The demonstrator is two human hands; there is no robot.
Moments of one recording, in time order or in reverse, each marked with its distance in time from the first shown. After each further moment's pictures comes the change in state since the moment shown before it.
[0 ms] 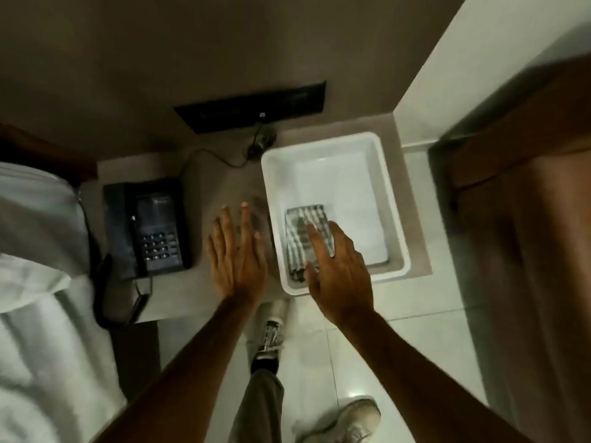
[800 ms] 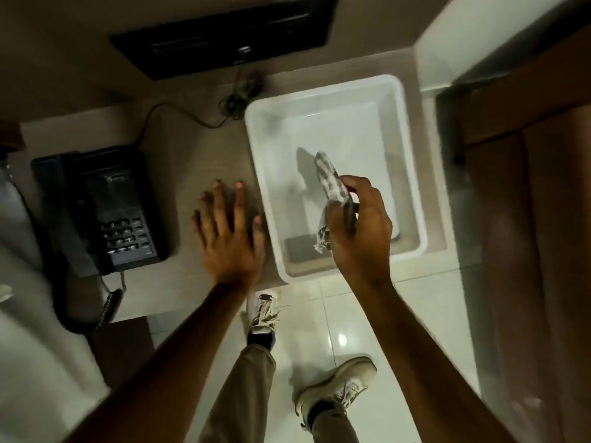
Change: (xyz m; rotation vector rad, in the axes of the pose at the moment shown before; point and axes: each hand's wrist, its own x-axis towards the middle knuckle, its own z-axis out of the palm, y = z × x) left_hand 0.018 -0.015 0.043 0.150 0.006 0.100; right_hand 0.050 0.007 -0.001 0.613 0.318 0.336
